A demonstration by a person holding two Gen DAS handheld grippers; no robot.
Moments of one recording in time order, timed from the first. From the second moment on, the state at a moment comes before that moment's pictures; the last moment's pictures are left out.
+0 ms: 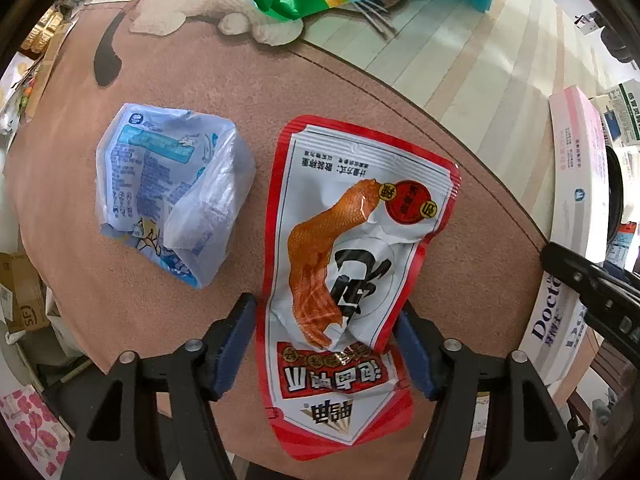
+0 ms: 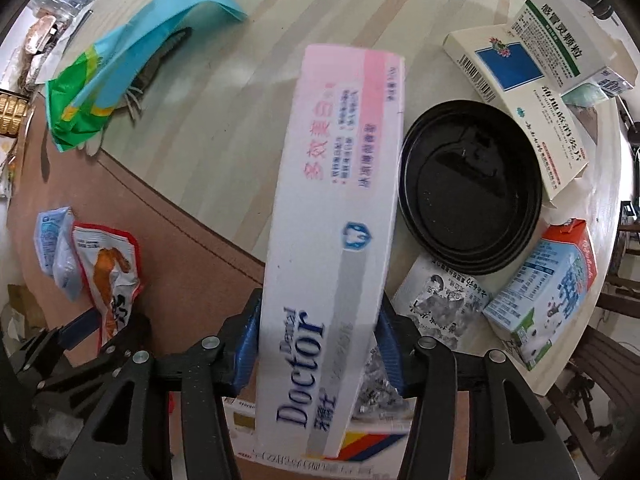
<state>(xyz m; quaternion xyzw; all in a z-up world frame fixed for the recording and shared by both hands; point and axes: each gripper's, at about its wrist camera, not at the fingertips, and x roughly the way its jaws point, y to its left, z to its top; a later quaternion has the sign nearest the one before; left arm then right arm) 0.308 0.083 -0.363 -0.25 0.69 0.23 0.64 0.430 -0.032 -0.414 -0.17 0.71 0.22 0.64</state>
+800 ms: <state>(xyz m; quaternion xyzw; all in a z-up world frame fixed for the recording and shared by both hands) 0.235 0.093 -0.342 -0.29 0.62 0.30 0.66 0.394 -0.053 -0.372 -0.12 0.69 0.28 0.66</state>
